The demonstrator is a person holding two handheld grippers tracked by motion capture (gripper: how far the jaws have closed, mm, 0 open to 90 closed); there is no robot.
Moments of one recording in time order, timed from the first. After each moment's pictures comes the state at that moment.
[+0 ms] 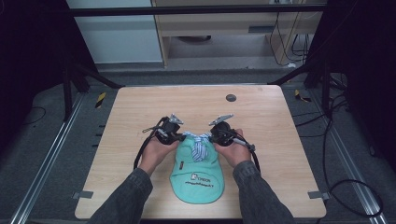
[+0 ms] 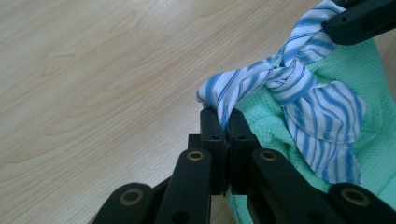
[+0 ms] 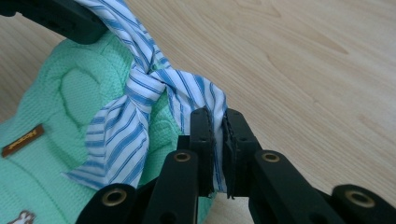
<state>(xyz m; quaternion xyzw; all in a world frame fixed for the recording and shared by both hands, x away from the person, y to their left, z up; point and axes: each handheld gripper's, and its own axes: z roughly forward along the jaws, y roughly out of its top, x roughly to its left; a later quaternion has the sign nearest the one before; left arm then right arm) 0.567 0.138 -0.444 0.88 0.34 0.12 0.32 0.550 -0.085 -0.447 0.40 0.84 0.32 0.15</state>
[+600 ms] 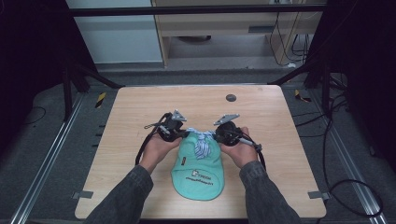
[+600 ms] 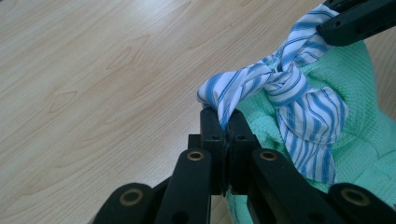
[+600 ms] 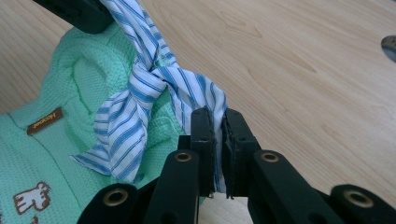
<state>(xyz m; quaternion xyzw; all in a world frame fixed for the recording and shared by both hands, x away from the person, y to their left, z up) 0.565 0.128 -0.423 0.88 0.31 0.14 0.33 0.541 -0.100 -0.432 0.38 0.85 0.33 0.19</state>
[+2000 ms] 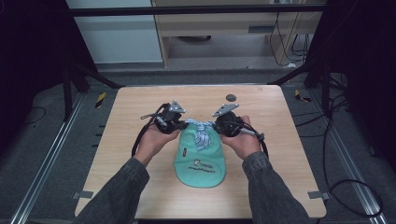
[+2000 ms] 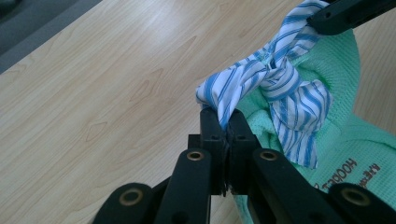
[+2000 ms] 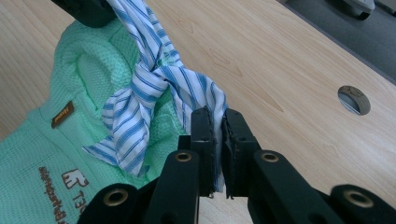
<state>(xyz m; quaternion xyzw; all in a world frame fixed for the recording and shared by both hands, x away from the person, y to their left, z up) 0.569 0.131 -0.384 0.89 0.28 0.16 0.34 0.547 -0.099 -0.391 0.33 0.86 0.33 0.22</state>
